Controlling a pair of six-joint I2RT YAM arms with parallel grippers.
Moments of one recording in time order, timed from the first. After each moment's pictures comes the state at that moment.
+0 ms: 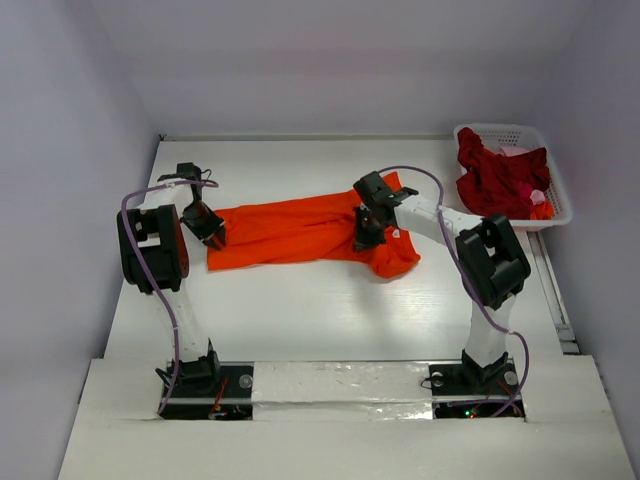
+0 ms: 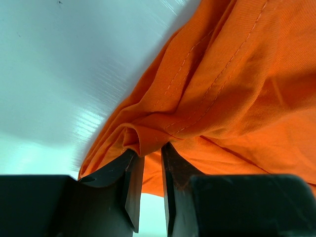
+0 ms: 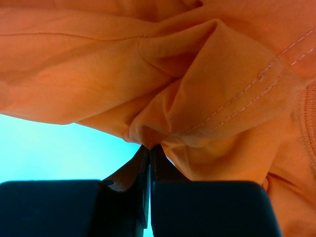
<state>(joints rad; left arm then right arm) 0.11 1.98 1.39 -0.87 0.05 -0.63 0.56 1.91 1.37 -0.60 -0.10 0.58</state>
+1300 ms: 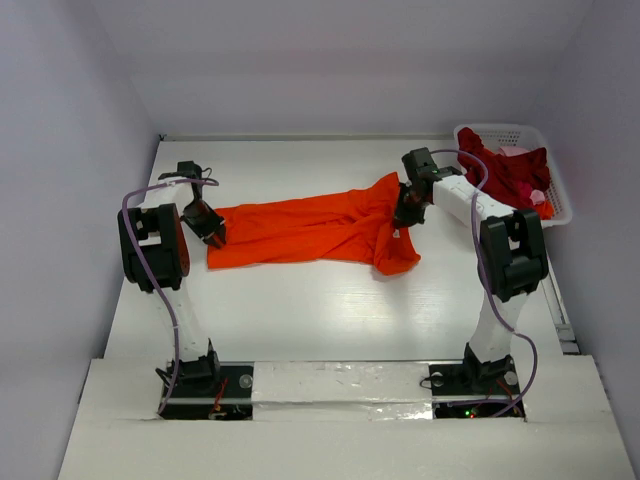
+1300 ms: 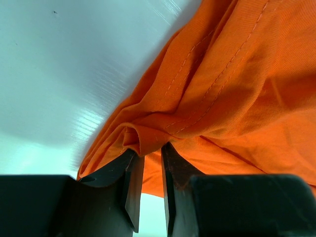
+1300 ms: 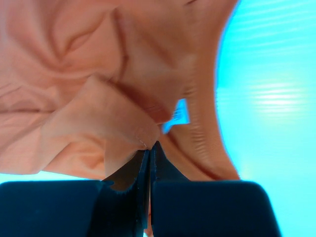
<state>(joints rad) 0.11 1.99 1.41 -0.88 0.05 -0.63 0.30 1.91 1.45 -0.69 -0.05 0.55</state>
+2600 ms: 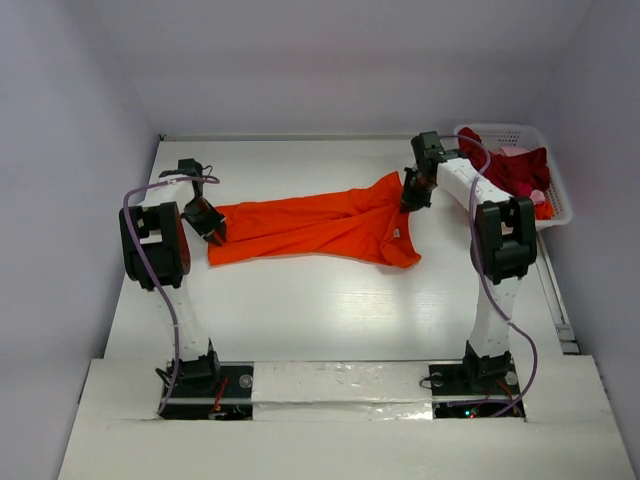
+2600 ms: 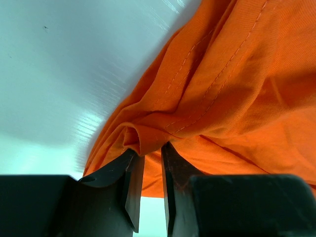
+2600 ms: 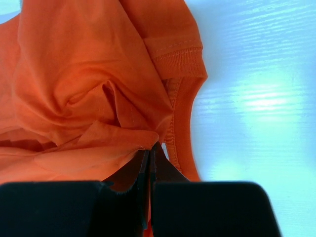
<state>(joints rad) 0.11 2.02 1.45 -0.88 0.05 -0.62 0.20 2.06 1.68 -0.78 -0.05 0.46</state>
